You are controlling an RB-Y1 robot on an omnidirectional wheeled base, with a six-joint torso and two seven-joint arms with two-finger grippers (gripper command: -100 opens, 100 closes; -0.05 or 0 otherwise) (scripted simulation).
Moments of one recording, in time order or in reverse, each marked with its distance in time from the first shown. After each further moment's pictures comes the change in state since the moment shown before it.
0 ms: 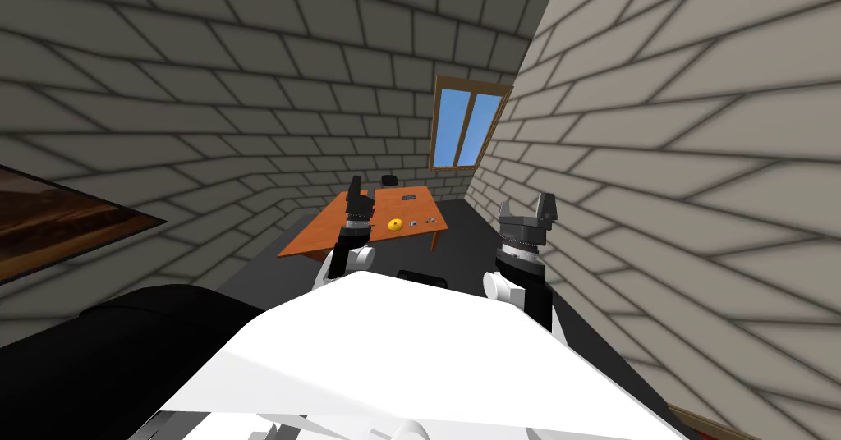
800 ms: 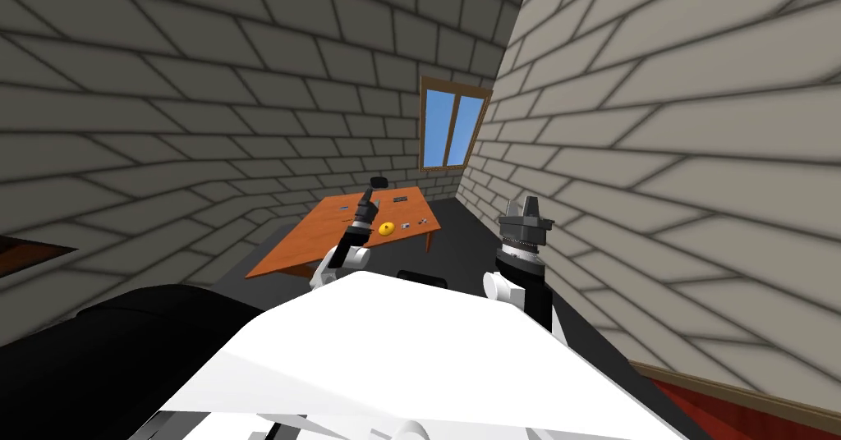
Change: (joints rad) left arm -0.018 0.140 0.044 0.131 0.093 0.183 0.067; right arm 0.000 0.000 0.000 0.000 0.000 0.000 0.000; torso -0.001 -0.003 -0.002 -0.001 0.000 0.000
